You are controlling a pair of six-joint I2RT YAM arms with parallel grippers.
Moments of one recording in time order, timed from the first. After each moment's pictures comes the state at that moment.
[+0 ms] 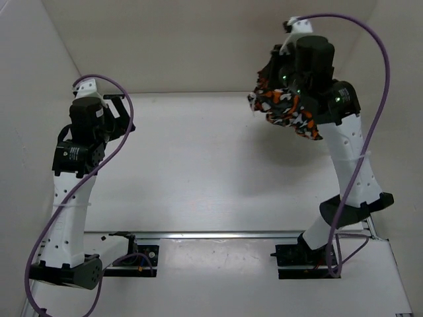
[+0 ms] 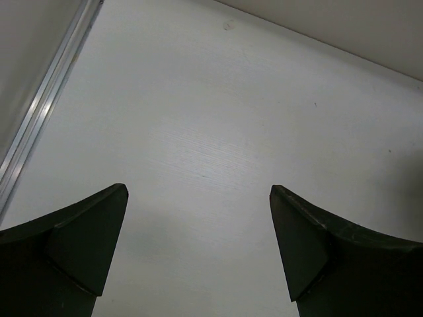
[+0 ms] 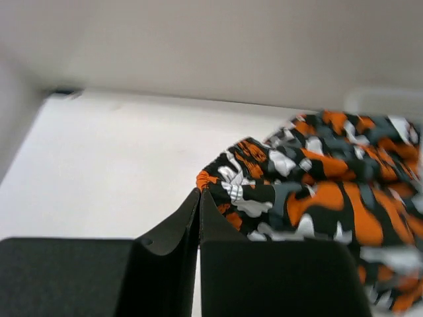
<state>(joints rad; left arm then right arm) -0.13 1.10 1.50 -0.87 -0.26 -0.32 0.46 1.64 2.30 -0.92 0.12 0.20</state>
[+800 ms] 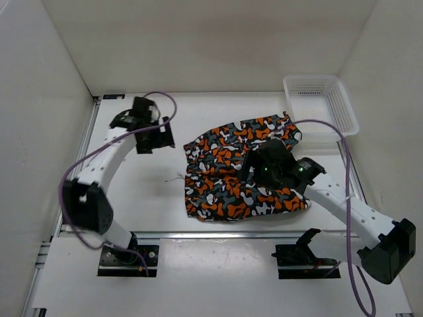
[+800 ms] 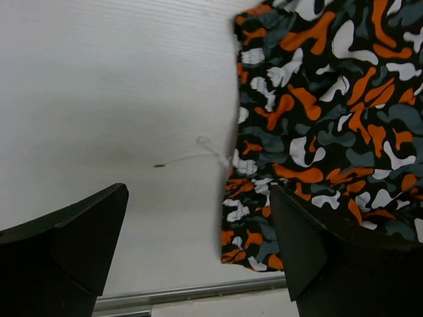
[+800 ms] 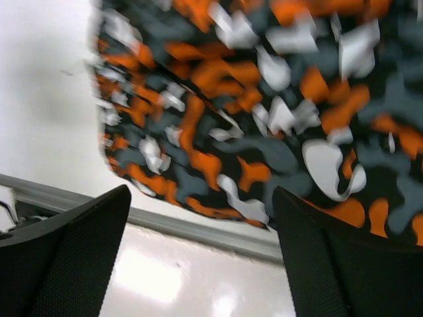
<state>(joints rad) -0.20 1.46 1.35 -0.86 0.04 -0.42 0.74 1.12 1.04 -0.77 0.09 0.75</state>
